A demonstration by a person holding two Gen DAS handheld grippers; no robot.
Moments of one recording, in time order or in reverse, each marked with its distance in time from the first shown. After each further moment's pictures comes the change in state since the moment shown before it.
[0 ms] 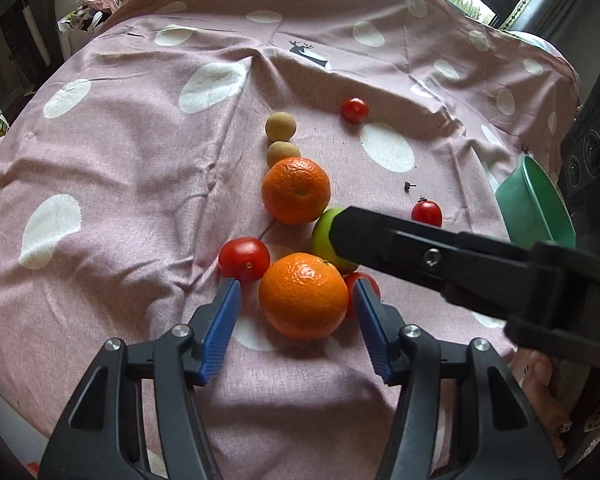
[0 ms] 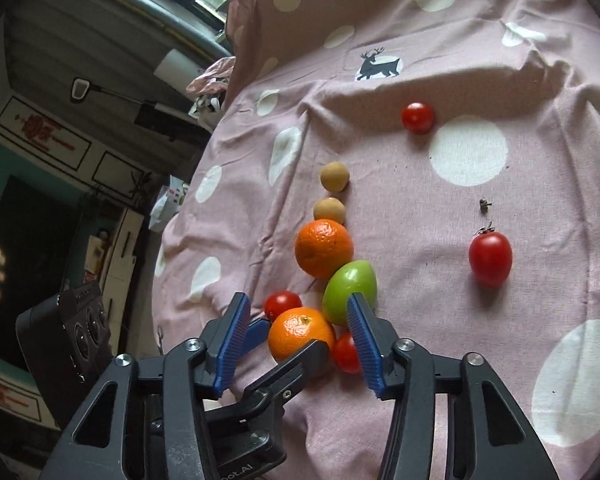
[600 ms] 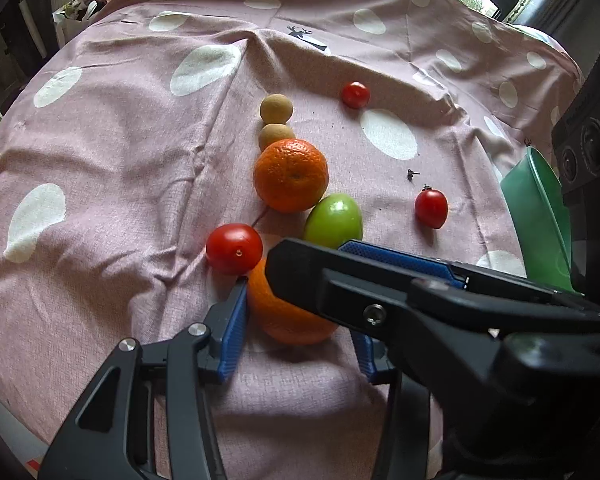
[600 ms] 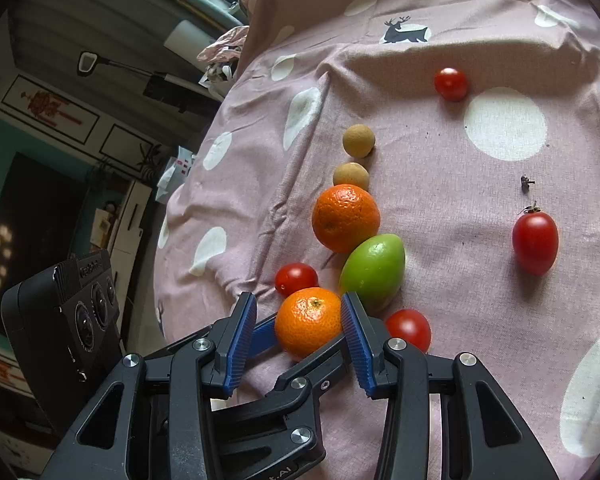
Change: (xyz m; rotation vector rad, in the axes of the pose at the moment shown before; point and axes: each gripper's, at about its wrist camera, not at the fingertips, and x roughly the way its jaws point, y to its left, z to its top) left arm 0.012 -0.003 -0.002 -0.004 0.029 -0.007; right arm 0.013 0.006 -0.008 -0.051 0.064 0.029
